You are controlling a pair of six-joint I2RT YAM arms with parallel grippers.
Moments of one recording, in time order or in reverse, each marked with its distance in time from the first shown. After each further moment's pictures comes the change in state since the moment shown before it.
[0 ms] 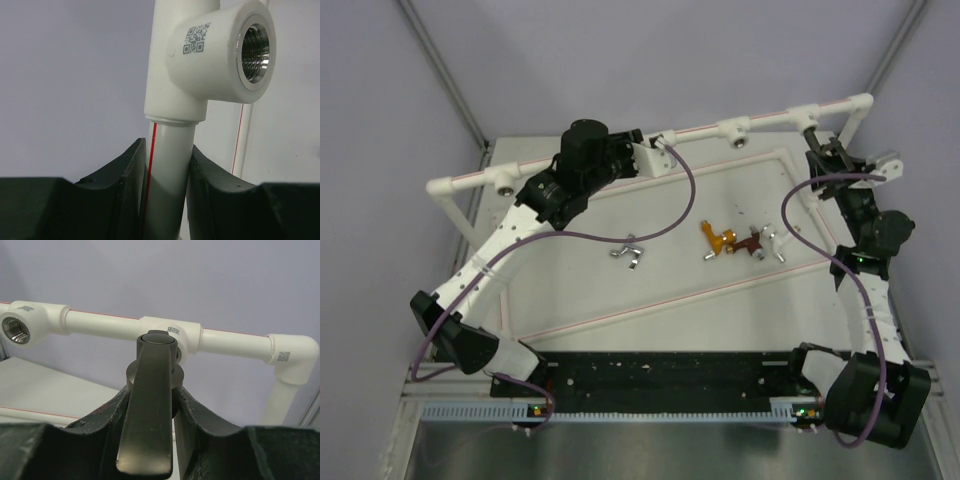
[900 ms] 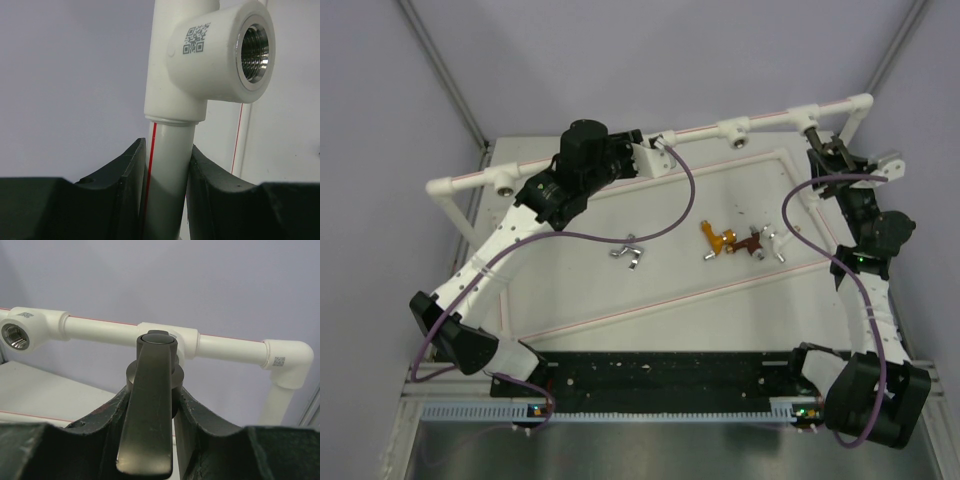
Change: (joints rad) left arm 0.000 -0.004 -0.002 -0.004 0.006 -0.001; right arm 0.000 0.000 0.004 0.017 0.007 0.008
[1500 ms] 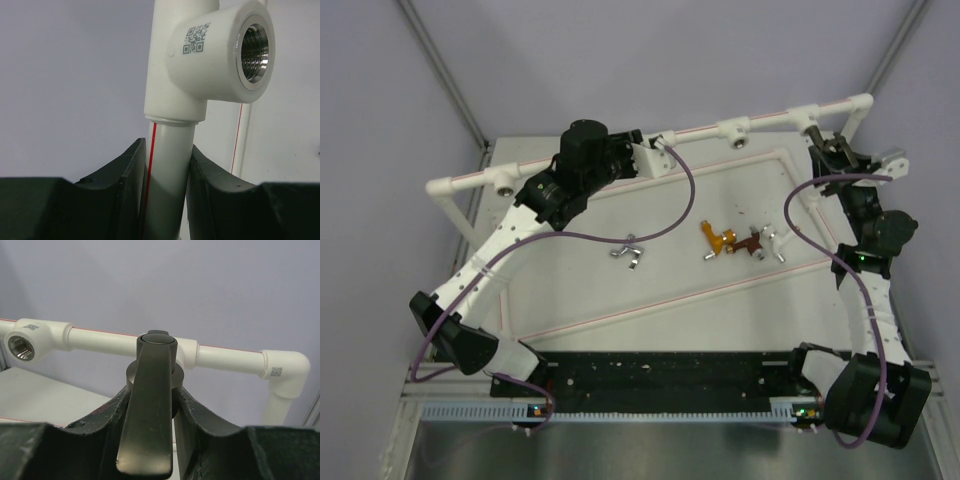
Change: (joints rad) left arm 0.000 0.000 0.000 -0.002 0.001 0.000; right arm 0.000 0.000 0.020 0.010 0.000 0.022
